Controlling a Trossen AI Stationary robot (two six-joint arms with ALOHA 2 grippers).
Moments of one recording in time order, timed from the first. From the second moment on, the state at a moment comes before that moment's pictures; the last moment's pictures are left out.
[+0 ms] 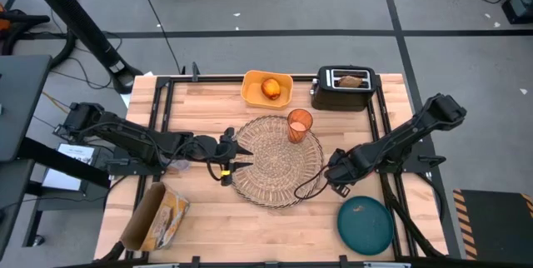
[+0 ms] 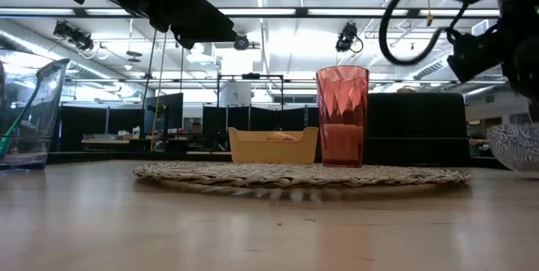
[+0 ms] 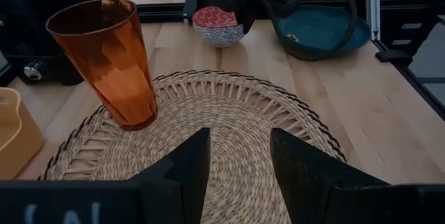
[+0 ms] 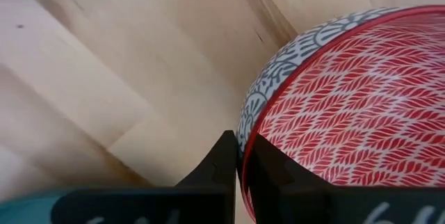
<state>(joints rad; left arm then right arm) -0.19 1.27 0.63 0.27 -0.20 -0.05 0.43 1.41 0.79 -1.03 -0.03 1.14</state>
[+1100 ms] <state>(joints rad) -0.19 1.08 0.63 0.14 -0.17 0.12 0.68 1.41 1.01 -0.79 0.21 0.12</state>
